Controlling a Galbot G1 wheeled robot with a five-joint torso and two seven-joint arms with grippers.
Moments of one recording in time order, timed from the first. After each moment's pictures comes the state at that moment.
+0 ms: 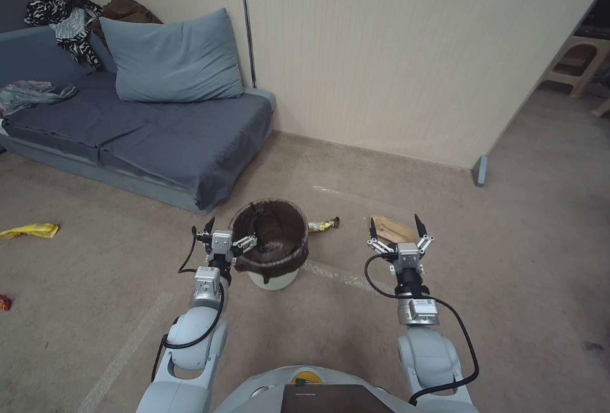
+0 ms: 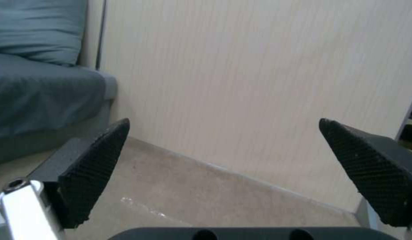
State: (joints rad) left arm 1.52 -1.48 -0.45 -2.08 0.07 0.17 -0.07; right arm -1.57 1.61 0.61 1.98 -0.23 0.33 0.01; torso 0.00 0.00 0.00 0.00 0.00
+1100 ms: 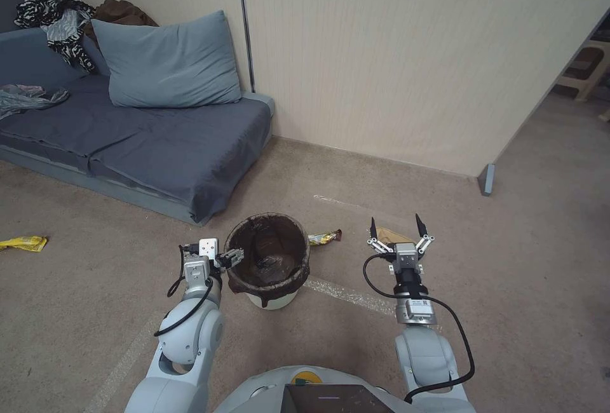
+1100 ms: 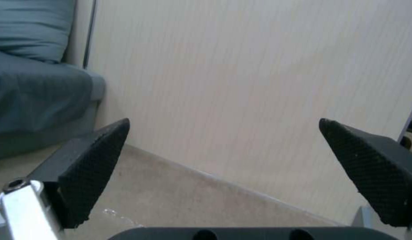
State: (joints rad) left arm 1.49 -1.47 -0.46 -2.17 -0.21 0.68 -0.33; right arm -1.56 1.61 0.60 1.96 -0.28 0.36 0.06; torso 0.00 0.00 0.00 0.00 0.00
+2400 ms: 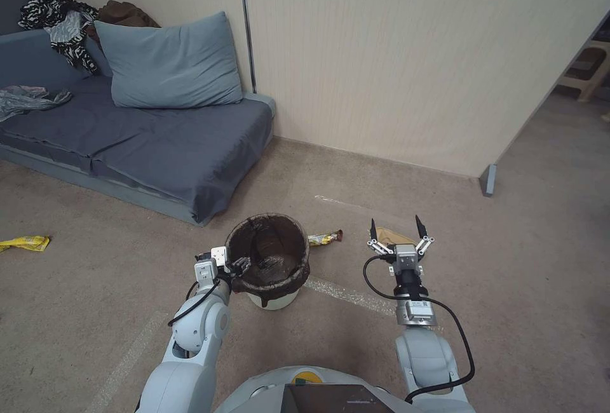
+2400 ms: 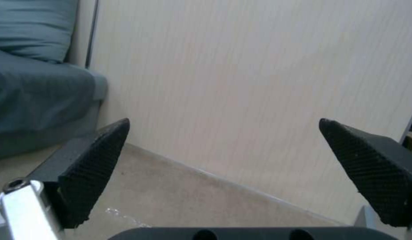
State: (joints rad) left arm 1.44 -1.48 -0.46 -1.99 -0.35 0.71 -0.29; right arm -1.56 1.61 0.61 1.95 -0.28 0.36 0.06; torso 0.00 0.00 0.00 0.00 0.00
